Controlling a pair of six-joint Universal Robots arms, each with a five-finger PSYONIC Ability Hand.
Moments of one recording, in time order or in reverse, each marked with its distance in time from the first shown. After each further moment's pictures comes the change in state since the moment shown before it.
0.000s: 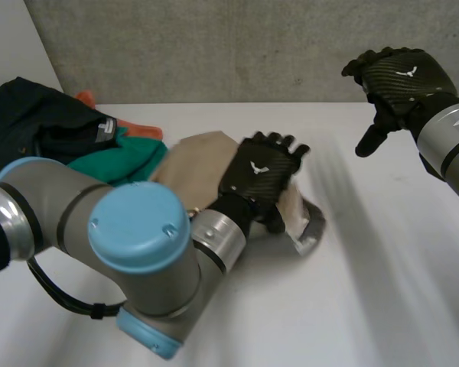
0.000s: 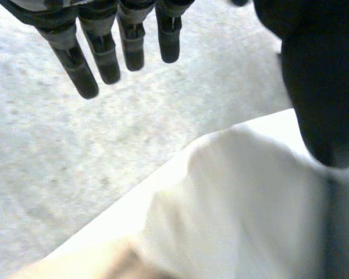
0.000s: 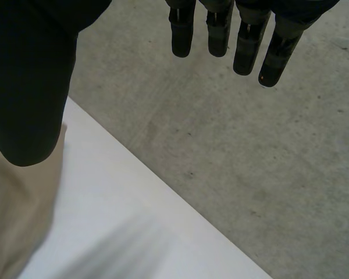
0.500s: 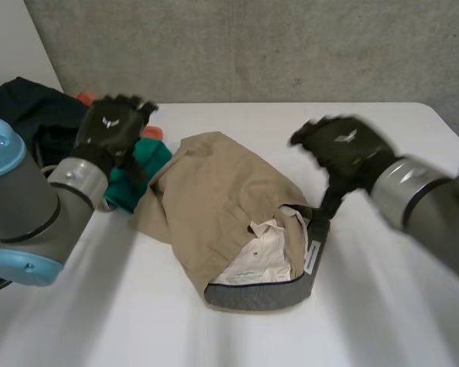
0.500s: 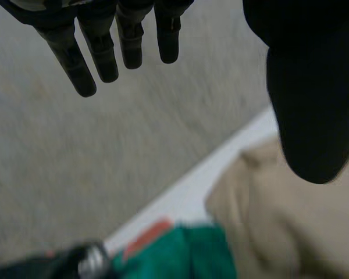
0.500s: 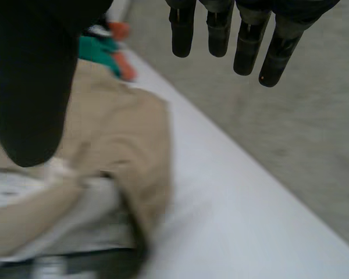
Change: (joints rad) left arm 0.528 0.181 -0.195 -0.006 0.119 0.124; right arm 0.149 0.035 0.055 0.162 -0.023 -0.041; left_hand 0.003 -0.009 -0.005 -0.010 -0.002; right_hand 0.000 0.000 0.000 0.000 0.000
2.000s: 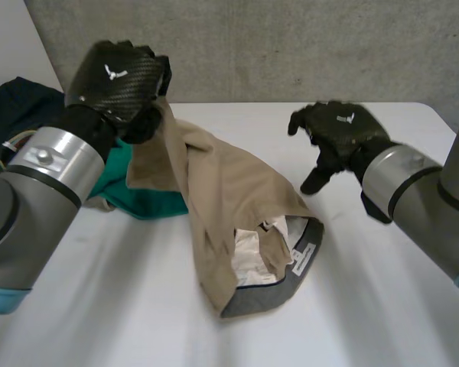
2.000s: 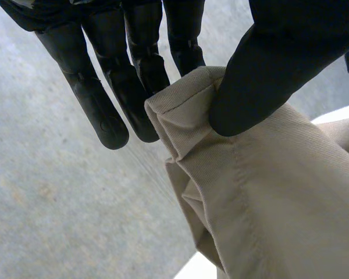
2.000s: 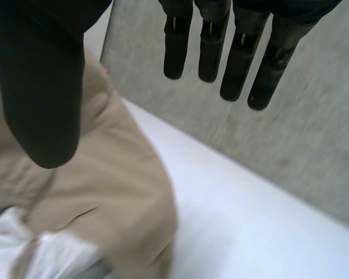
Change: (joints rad) left arm -0.146 0.278 -0.008 -0.082 0.007 0.012; right arm 0.016 0.032 -0.023 -0.094 0.026 0.248; left_hand 0.892 0.959 0.948 0.970 0.933; right_hand 0.212 0.240 0.253 0.237 0.230
